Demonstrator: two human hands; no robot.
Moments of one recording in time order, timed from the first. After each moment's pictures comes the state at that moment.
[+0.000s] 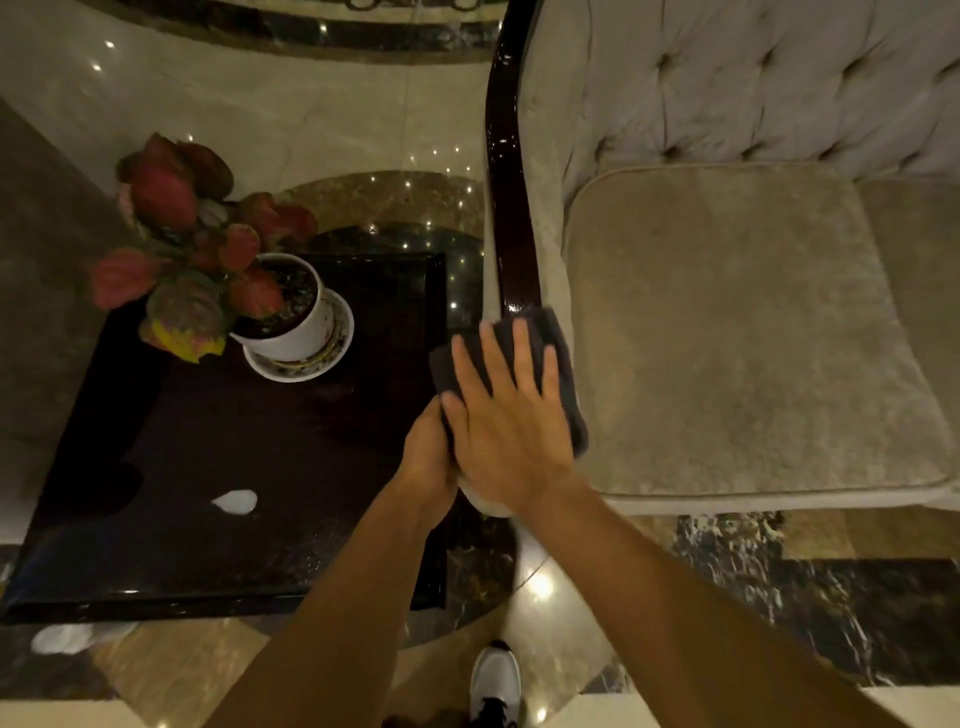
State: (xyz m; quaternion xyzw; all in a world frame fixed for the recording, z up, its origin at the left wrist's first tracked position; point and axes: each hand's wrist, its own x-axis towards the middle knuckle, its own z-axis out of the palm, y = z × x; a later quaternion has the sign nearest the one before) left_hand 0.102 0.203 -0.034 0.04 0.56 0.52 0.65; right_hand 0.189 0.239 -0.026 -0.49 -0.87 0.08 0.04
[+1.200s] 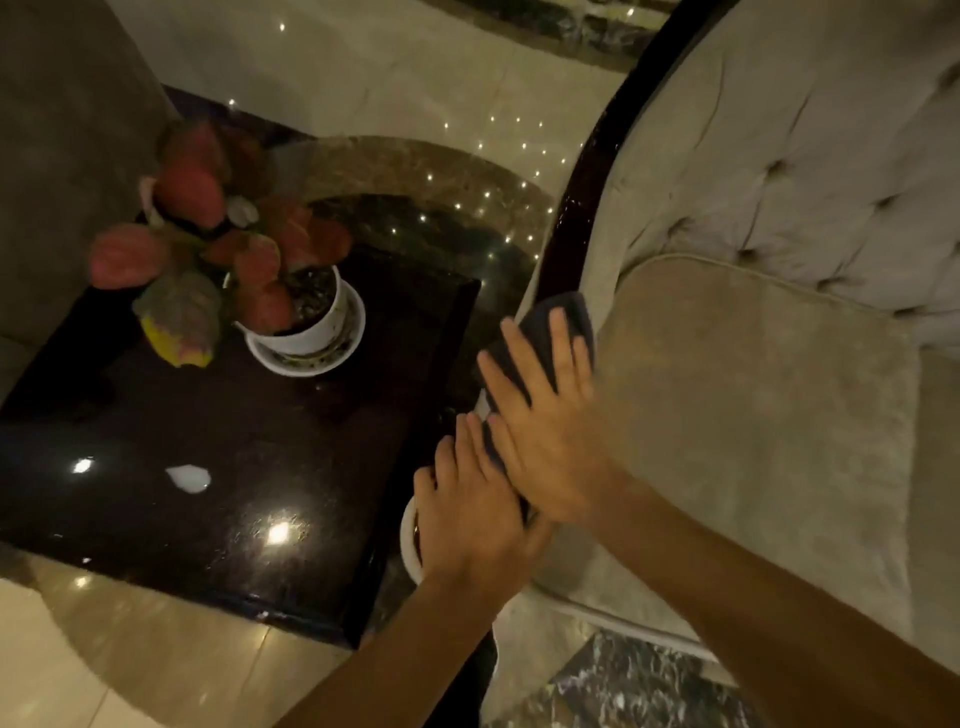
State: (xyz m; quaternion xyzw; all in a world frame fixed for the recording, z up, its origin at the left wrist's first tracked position) left_hand 0.162 0.263 -0.008 0.46 0.86 0.07 0.20; right_hand 0.211 0.386 -0.005 -0.26 -0.96 0.04 0.03
